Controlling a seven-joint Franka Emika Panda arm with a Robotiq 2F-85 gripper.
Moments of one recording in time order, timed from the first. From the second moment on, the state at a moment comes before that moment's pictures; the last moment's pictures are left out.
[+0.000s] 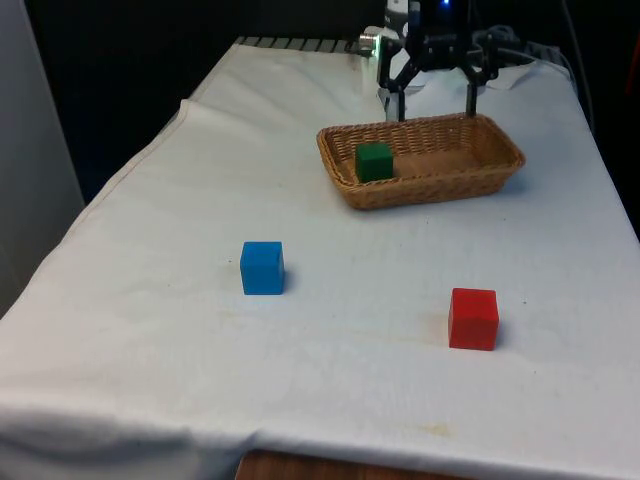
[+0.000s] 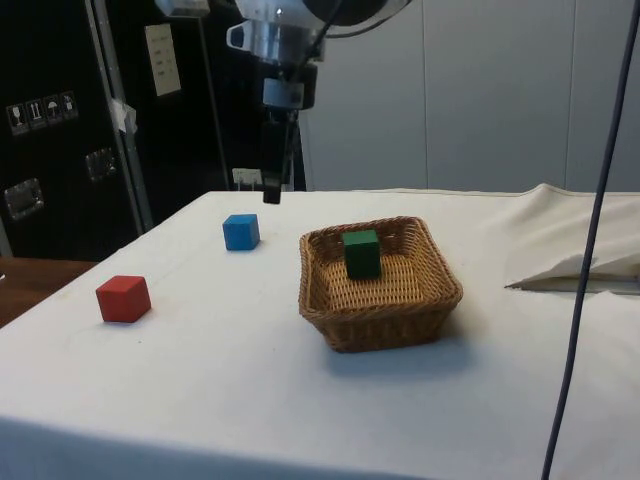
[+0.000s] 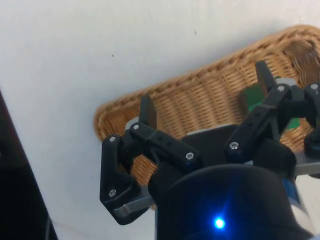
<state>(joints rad) 0.32 0.05 -0.24 -2.41 0.10 2.66 -0.26</state>
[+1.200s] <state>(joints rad) 0.32 0.35 -0.18 -1.98 0.16 2.56 -0.23</state>
